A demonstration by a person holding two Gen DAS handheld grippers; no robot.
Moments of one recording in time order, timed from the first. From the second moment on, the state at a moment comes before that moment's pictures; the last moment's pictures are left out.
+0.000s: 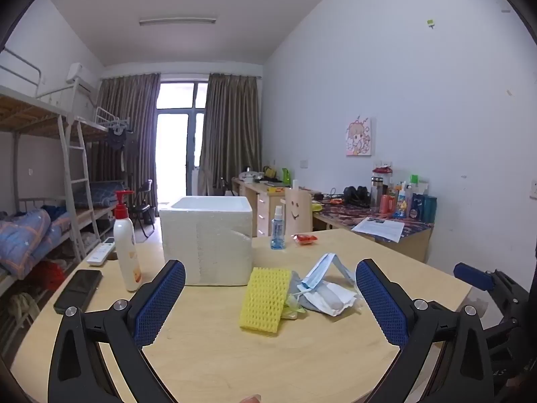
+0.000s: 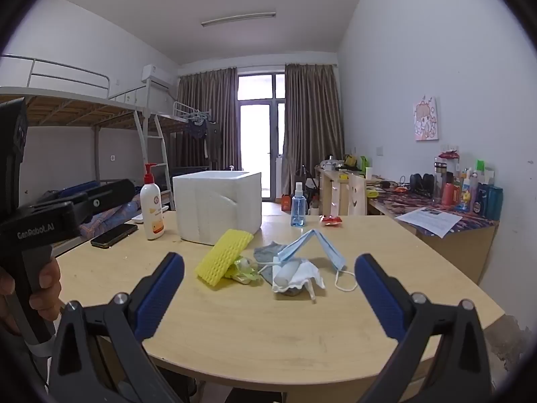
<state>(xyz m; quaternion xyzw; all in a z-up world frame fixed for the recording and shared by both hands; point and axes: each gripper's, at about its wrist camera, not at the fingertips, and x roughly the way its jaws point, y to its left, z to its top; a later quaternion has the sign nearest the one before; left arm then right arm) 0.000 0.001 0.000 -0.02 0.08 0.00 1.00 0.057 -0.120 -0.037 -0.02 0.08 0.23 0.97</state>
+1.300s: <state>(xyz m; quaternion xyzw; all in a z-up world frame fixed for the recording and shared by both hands) -0.007 0.004 0.002 -0.01 0.07 0.00 1.00 0.054 -0.120 -0.032 -0.03 0.08 0.23 0.97</state>
